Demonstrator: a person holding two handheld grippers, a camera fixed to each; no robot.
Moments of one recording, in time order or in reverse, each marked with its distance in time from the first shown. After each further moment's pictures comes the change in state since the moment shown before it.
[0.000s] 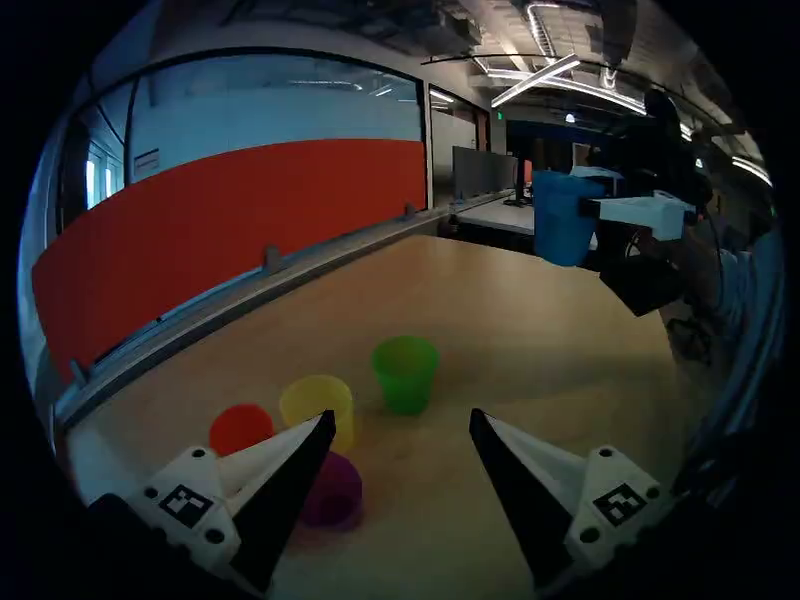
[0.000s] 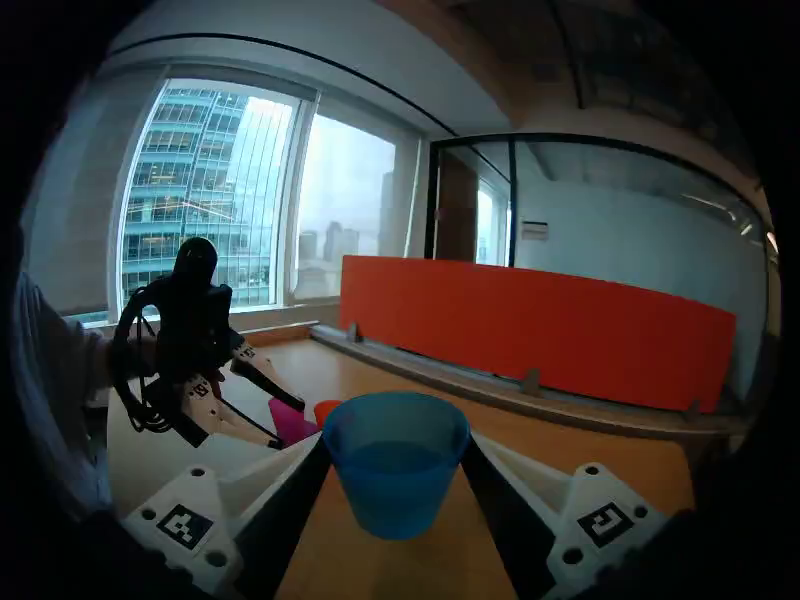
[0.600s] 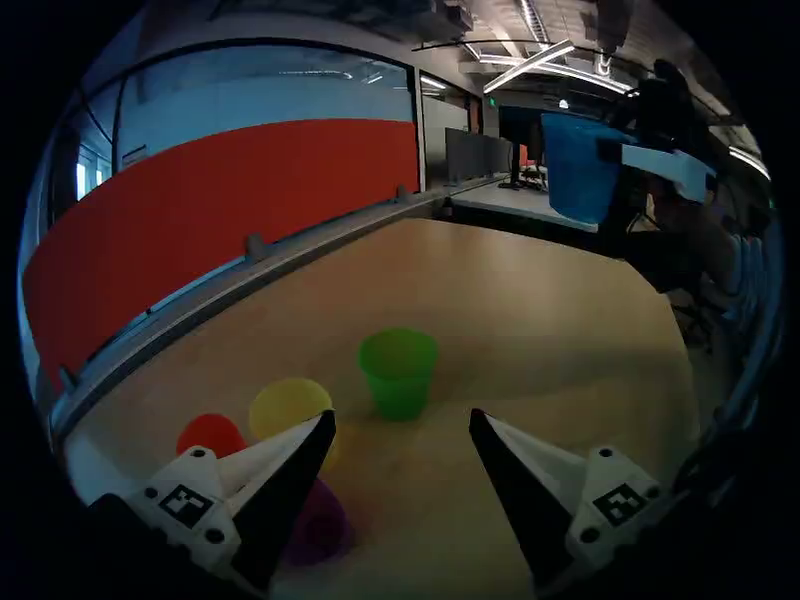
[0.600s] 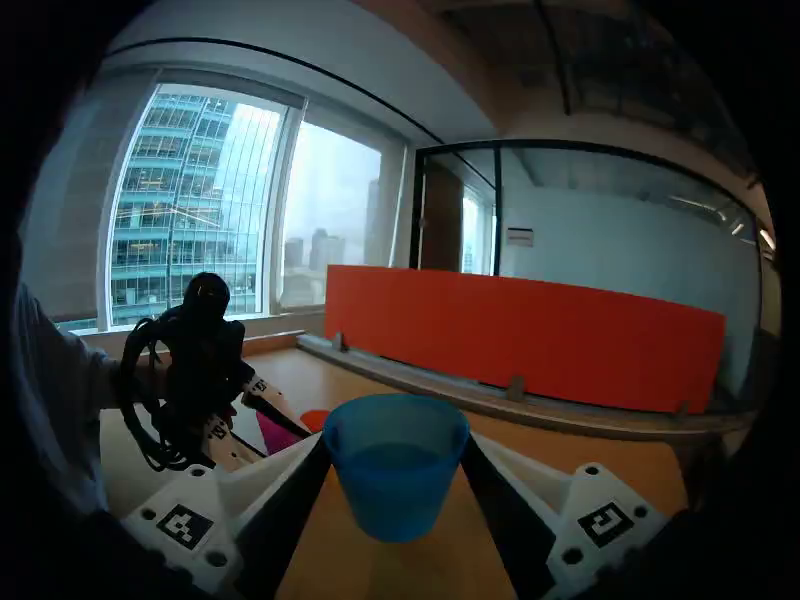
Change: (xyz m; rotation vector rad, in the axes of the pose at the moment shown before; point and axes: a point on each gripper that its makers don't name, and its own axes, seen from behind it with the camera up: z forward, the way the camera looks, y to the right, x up) left arm -0.012 0.008 0.049 -0.019 -0.044 0.023; right arm 0.010 0.013 -0.002 -0.052 0.021 0.008
